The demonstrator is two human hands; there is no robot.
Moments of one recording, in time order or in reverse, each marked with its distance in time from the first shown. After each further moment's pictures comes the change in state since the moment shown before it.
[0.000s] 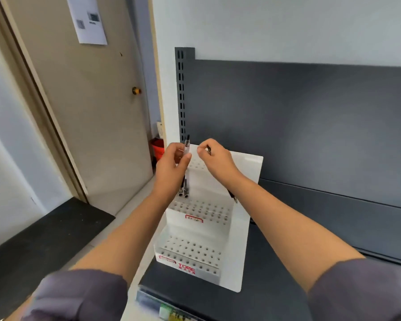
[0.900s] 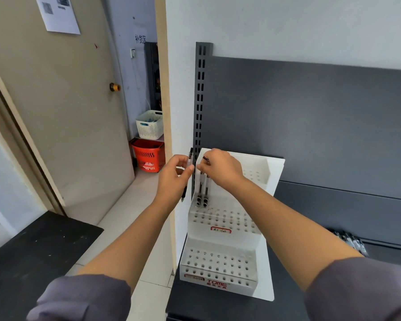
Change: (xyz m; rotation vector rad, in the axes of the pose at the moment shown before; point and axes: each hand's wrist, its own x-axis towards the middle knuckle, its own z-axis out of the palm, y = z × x) left_hand 0.041 -0.071 -0.040 -0.162 -0.180 -0.065; right_hand 0.043 -0.004 0.066 -0.679 0.055 0.045
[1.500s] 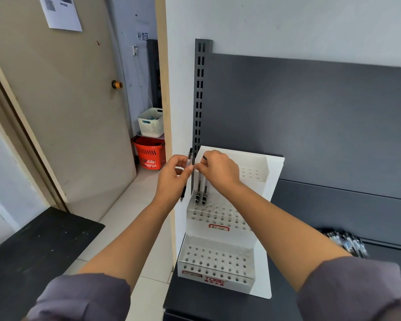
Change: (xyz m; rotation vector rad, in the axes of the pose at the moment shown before) left_hand -0.005 0.000 0.003 -0.022 0.000 -0.026; right_hand -0.005 0.000 0.012 -0.013 0.066 0.011
